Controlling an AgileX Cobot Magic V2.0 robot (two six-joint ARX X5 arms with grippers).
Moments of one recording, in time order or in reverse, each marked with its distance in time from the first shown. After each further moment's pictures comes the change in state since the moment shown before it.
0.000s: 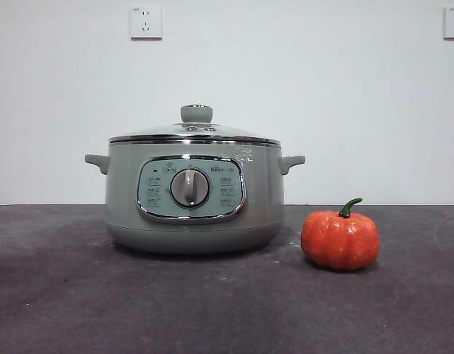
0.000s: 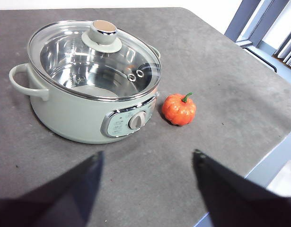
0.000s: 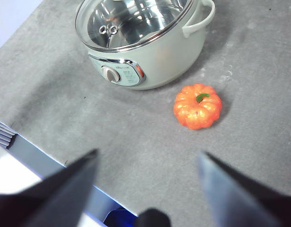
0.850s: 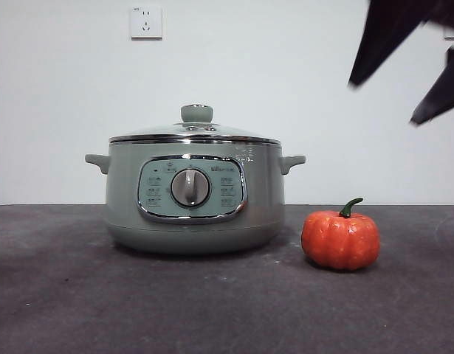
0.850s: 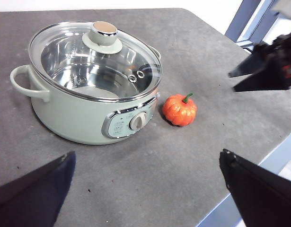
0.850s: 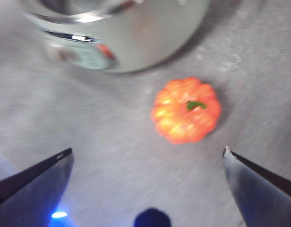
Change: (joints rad) left arm 0.000 0.000 0.000 0.004 -0.001 0.002; right arm 0.236 0.489 0.000 0.286 0.228 -0.005
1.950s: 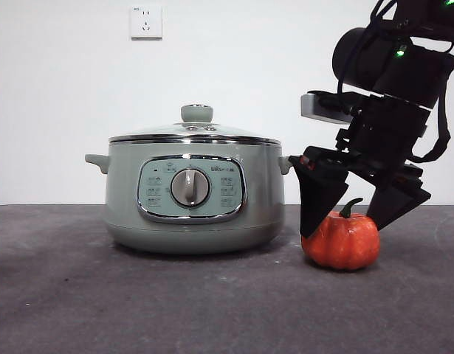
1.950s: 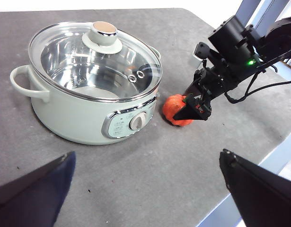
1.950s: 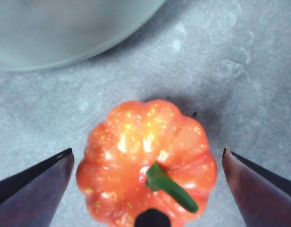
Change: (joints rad) left arm 0.000 0.000 0.000 0.000 0.000 0.000; right arm 0.077 0.465 0.000 0.317 0.166 -0.032
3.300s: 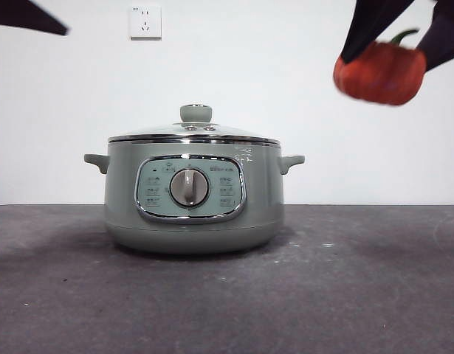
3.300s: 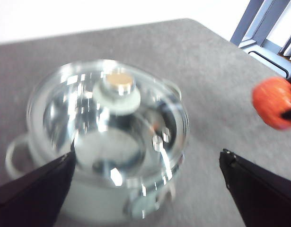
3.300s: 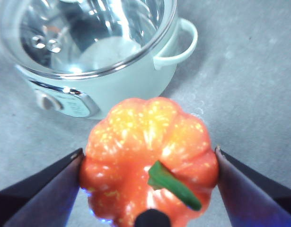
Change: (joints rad) left arm -0.249 0.494 0.148 0.467 -0.207 -0.083; right arm 0.000 -0.600 0.002 -0.216 0.000 0.080
